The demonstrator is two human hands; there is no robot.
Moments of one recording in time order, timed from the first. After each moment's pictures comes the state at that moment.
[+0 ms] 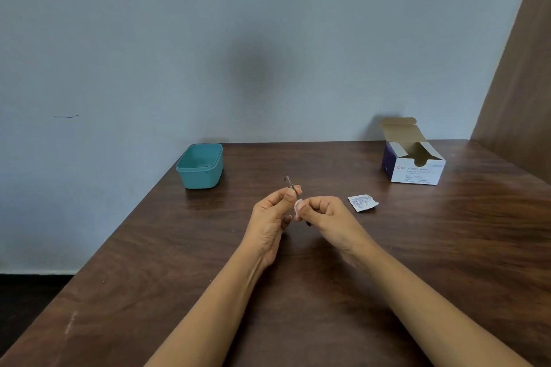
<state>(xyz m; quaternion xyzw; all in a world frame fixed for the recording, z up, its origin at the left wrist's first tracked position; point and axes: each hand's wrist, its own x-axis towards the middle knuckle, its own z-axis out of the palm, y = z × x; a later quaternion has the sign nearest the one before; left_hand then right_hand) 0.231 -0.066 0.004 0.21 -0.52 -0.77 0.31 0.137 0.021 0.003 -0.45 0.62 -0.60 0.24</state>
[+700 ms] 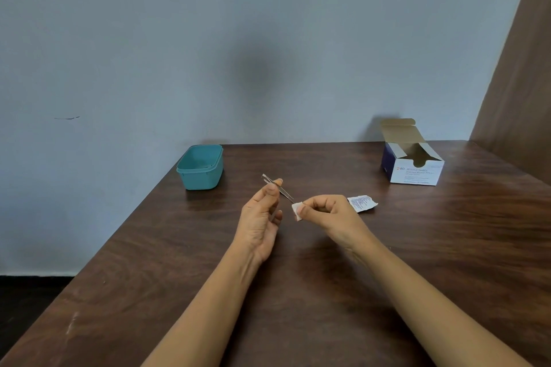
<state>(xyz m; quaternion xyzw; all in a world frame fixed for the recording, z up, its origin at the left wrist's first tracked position) 0.233 -0.073 0.011 0.25 -0.40 -0.81 0.35 0.130 0.024 0.004 -0.43 0.63 -0.61 0.24</state>
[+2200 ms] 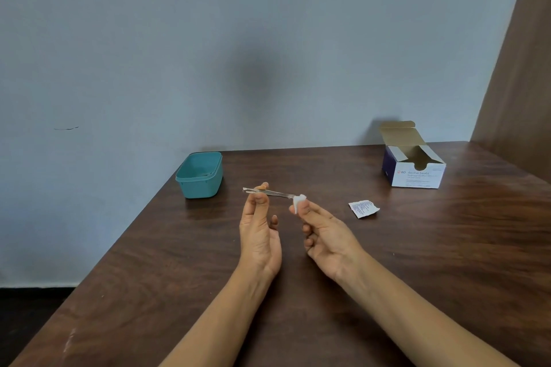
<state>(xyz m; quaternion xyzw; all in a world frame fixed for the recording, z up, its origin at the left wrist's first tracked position) 0.226 -0.065 0.003 0.20 -0.36 -0.79 0.46 0.159 0.010 0.007 -0.10 0.49 -0.76 0.42</state>
